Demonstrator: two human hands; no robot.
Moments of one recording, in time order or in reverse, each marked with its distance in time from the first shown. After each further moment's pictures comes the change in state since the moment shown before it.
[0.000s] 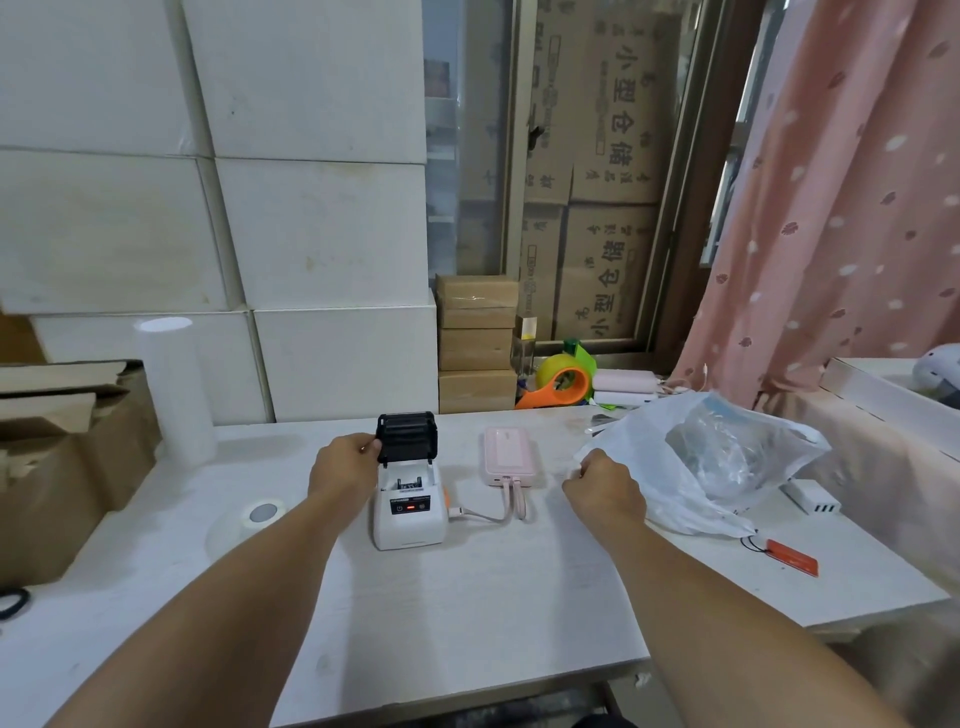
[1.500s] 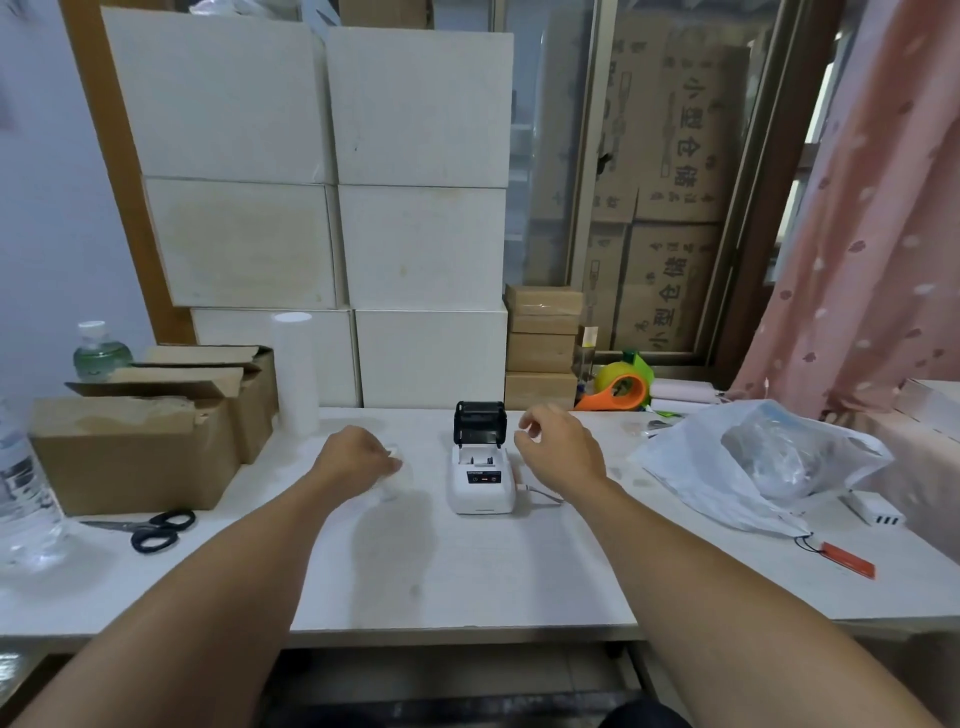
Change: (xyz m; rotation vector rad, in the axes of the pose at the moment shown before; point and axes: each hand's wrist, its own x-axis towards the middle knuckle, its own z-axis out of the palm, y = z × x) left_hand -0.049 -0.034 -0.114 0.145 -0.097 -0.035; right_hand -0.085 -0.111 -0.010 0.186 0.034 -0.586
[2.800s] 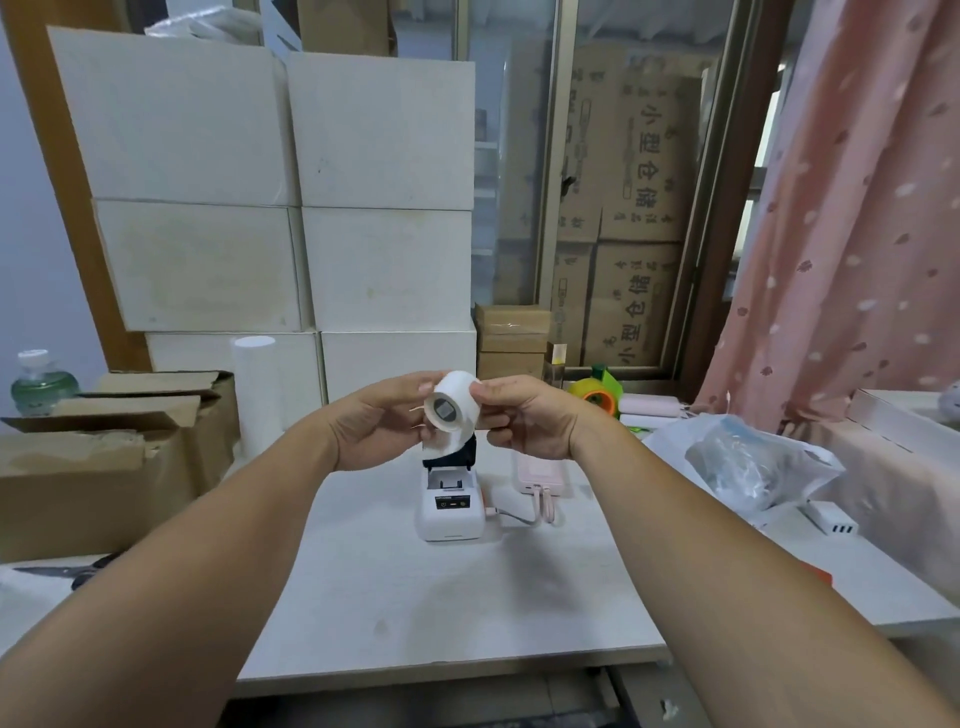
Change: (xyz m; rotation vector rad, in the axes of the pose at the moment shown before) left_hand -0.013 0.117 -0.027 -0.958 -0.873 0.375; right_hand 0.038 -0.035 -0.082 1.156 -0.769 0.159
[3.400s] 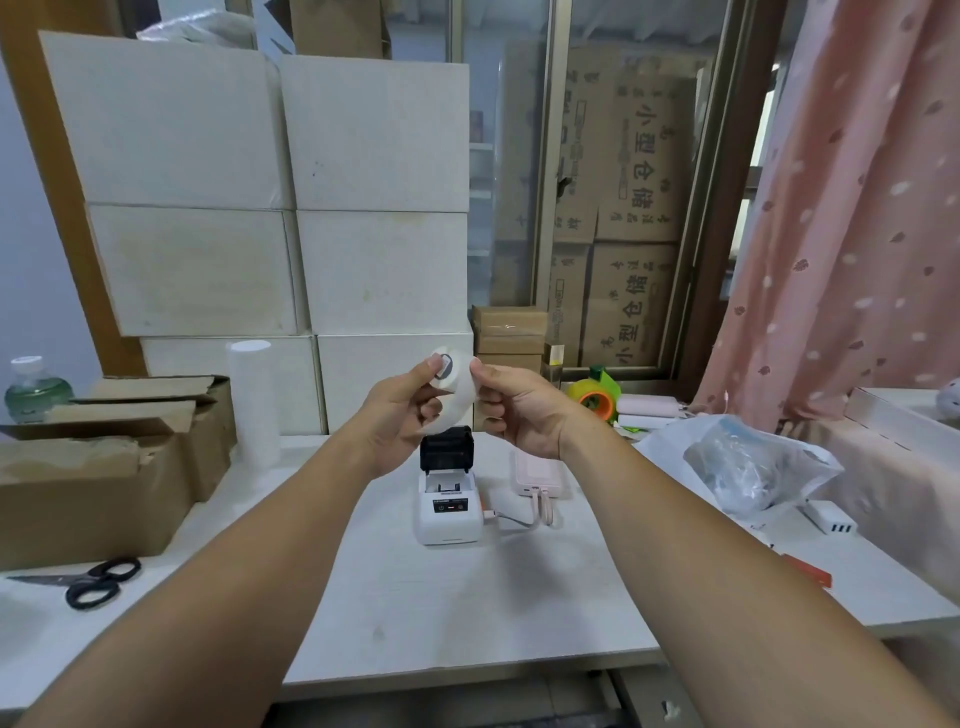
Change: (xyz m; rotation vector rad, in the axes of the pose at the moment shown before) left_hand 0.028 -0.015 0.017 -0.140 0.442 0.114; right_hand 0.010 0.001 0.005 0.092 0.163 -0.146
